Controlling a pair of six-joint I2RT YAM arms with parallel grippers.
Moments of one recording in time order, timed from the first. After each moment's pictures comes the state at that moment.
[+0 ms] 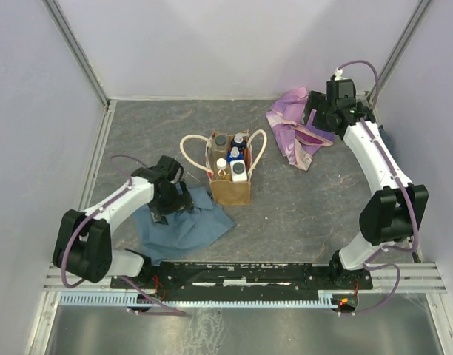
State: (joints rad) left arm -0.41 1.34 0.81 -0.84 0.00 -0.74; right arm 0.12 1.64 1.56 -0.65 0.14 0.38
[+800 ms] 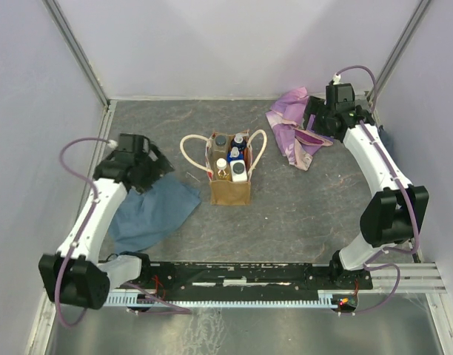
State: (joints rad) left arm -0.10 1.13 1.05 -0.83 -0.04 -0.75; right arm 0.12 1.62 1.51 -0.66 0.12 0.37
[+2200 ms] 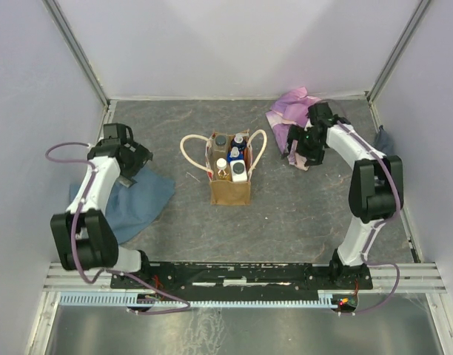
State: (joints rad) left arm 0.11 1.46 1.12 -0.73 -0.12 -0.85; right arm 0.13 1.82 1.43 -0.72 -0.16 0.41
